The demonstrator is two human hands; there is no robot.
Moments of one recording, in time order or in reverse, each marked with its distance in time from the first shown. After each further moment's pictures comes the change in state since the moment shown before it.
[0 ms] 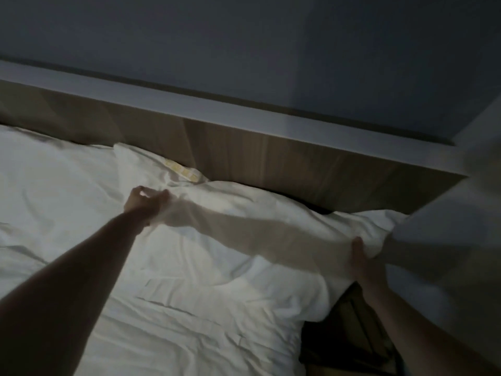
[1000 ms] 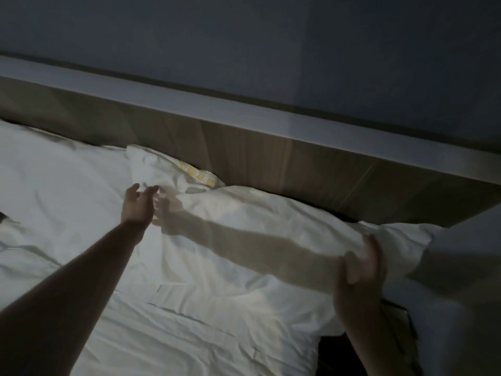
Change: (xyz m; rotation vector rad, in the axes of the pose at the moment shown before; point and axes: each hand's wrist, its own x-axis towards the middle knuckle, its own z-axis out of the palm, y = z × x) left_hand 0.029 -0.017 -0.021 -0.281 0.054 0.083; right_hand -0.080 -0.001 0.051 -0.103 0.090 -0.710
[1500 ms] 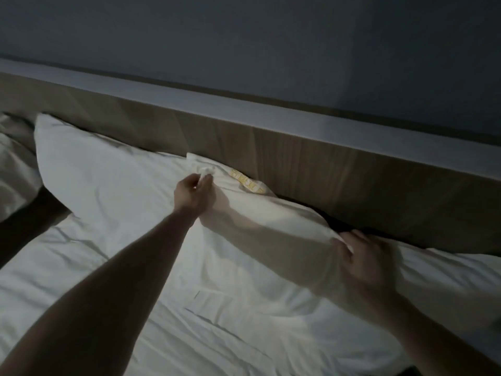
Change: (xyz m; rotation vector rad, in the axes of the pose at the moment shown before) left_hand 0.017 0.028 0.015 0.128 0.083 0.210; right_hand 0.056 -0.036 0.093 -0.419 -0.357 -0.409
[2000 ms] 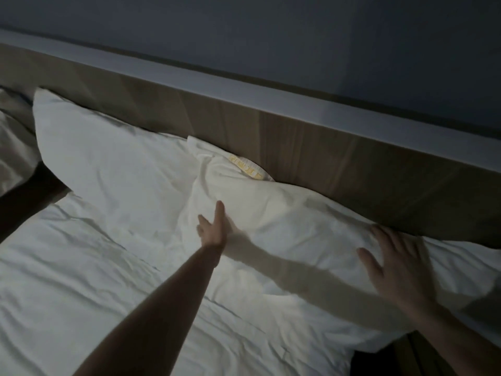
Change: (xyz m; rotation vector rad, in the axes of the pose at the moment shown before) left_hand -0.106 -0.068 0.041 -0.310 -0.117 -0.581; right_hand -0.038 0.066 -0.035 -0.264 -0.164 0.013
